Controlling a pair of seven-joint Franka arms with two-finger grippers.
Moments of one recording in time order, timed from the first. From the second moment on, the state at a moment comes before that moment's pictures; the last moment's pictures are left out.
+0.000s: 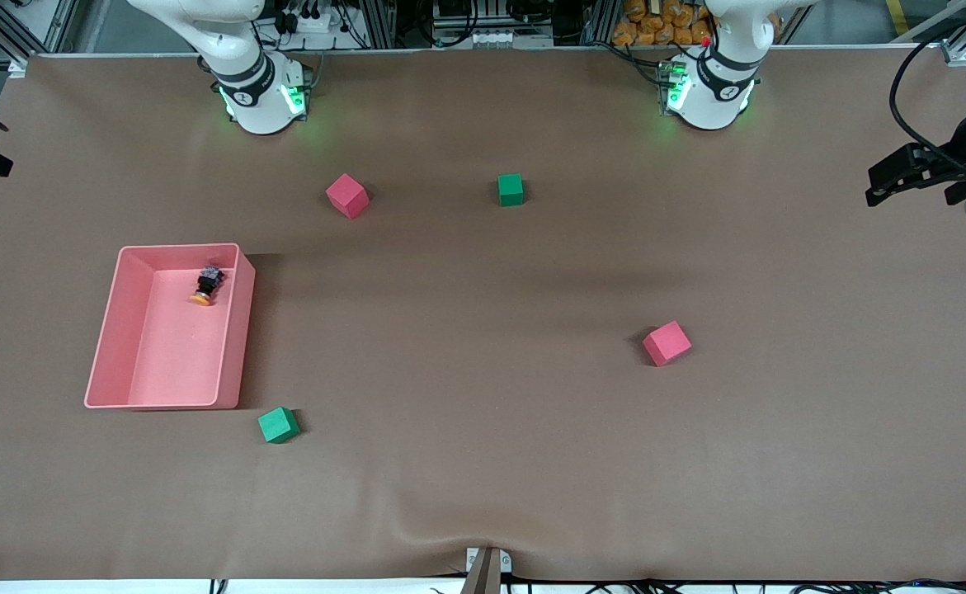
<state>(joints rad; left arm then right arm) 0.21 -0.01 -0.25 -1.52 0.03 1.46 -0.04 -0.14 -0.03 -0.01 -1.43 0.03 1.33 0.01</state>
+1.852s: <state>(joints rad) 0.21 -0.01 -0.26 -1.52 0.03 1.43 -0.04 -0.12 0.21 0.00 -1.49 0.03 1.35 -0.03</state>
